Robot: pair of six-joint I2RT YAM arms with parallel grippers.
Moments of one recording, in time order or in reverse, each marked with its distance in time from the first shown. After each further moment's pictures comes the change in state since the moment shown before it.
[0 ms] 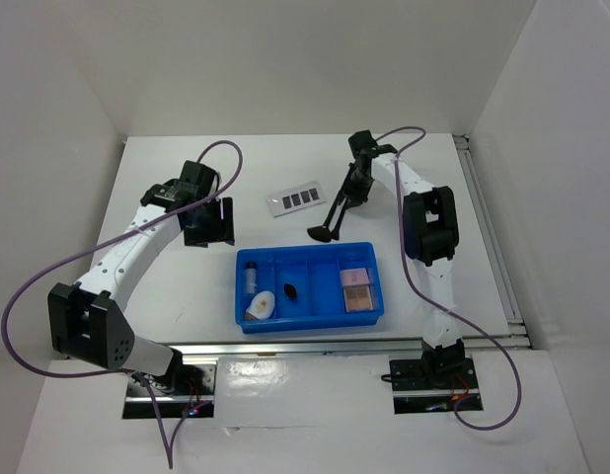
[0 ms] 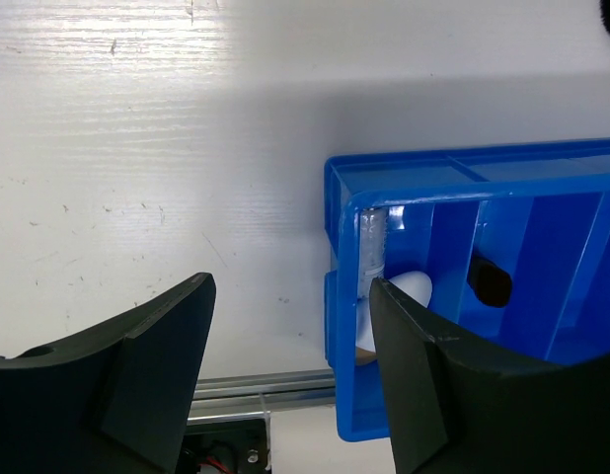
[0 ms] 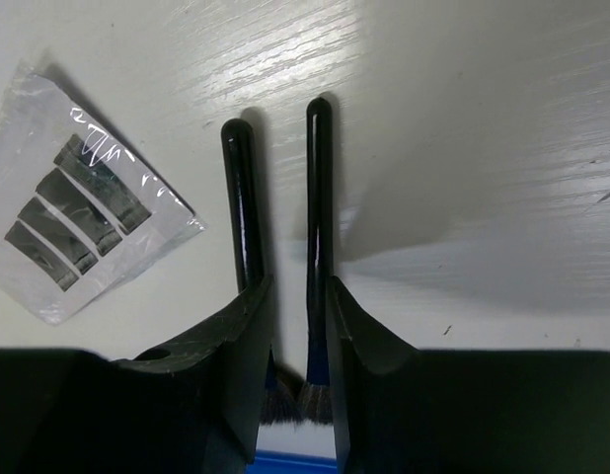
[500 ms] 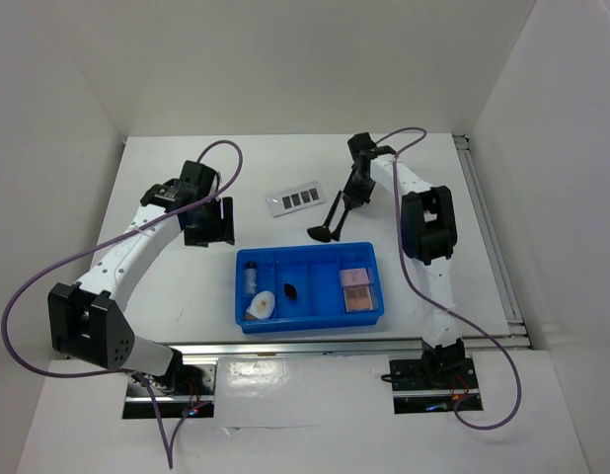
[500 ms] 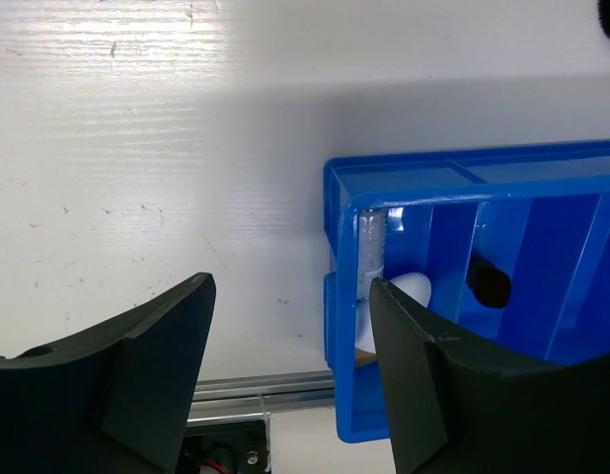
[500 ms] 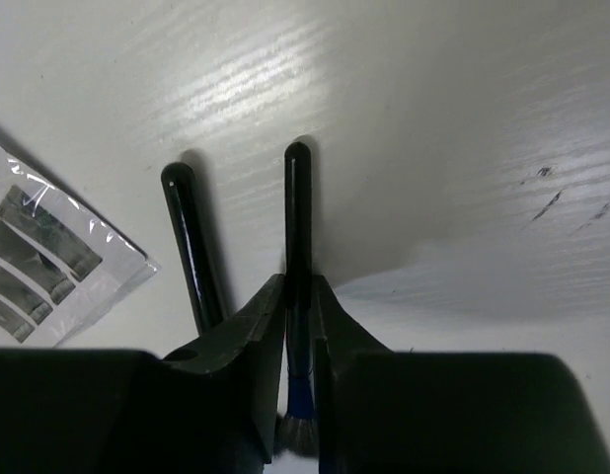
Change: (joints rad) left arm 0.000 0.000 0.000 0.004 0.000 0.000; right arm 0.002 0.021 -0.004 -0.003 0.092 0.004
